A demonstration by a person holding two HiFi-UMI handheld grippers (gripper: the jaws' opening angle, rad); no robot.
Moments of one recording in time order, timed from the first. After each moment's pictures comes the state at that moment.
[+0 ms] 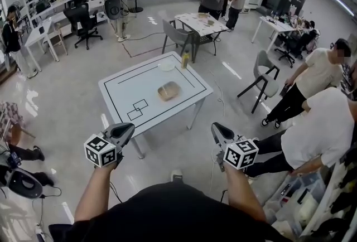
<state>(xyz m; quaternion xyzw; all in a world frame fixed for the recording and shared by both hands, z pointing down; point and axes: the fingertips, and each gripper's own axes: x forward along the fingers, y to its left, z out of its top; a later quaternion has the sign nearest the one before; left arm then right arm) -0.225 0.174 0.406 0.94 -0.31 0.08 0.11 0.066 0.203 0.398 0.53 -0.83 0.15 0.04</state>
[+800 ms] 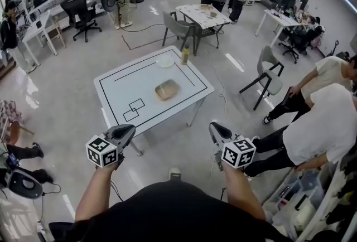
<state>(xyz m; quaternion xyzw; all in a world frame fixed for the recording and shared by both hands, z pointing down) -0.187 0.099 0.449 0.93 -0.31 0.10 0.15 0.097 0.119 0.437 0.52 -0.83 0.18 0.07</state>
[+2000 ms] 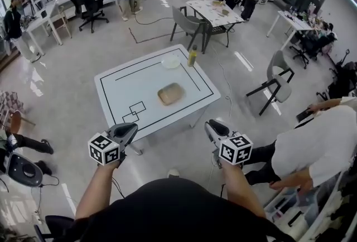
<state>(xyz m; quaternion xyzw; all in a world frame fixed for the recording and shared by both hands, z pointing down) -0.162 -0.008 0.482 0.92 -0.33 0.11 0.17 0.103 -0.013 0.475 0.47 -0.85 0.20 0.11</state>
